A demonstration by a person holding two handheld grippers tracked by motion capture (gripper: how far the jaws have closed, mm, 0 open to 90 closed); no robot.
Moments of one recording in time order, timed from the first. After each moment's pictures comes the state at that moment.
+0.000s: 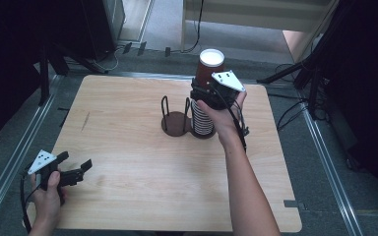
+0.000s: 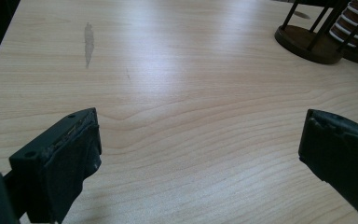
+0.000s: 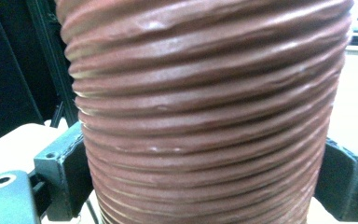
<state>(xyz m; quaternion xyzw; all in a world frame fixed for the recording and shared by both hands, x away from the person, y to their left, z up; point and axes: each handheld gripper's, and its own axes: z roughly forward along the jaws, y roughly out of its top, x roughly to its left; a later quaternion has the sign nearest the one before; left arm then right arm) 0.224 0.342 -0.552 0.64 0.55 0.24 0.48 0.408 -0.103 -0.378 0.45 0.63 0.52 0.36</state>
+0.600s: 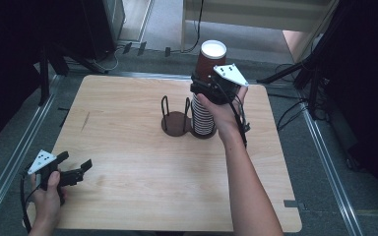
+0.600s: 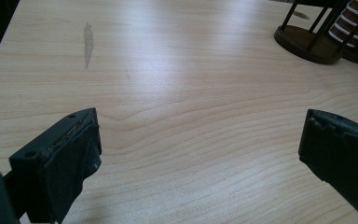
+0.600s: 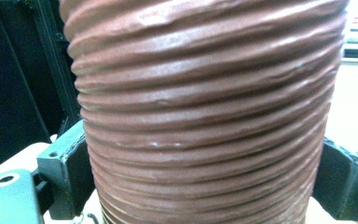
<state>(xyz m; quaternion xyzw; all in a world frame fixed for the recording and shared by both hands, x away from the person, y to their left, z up) 0.224 0.342 -0.552 0.64 0.55 0.24 0.48 0.407 -0.102 -0.357 0.45 0.61 0.54 0.37</state>
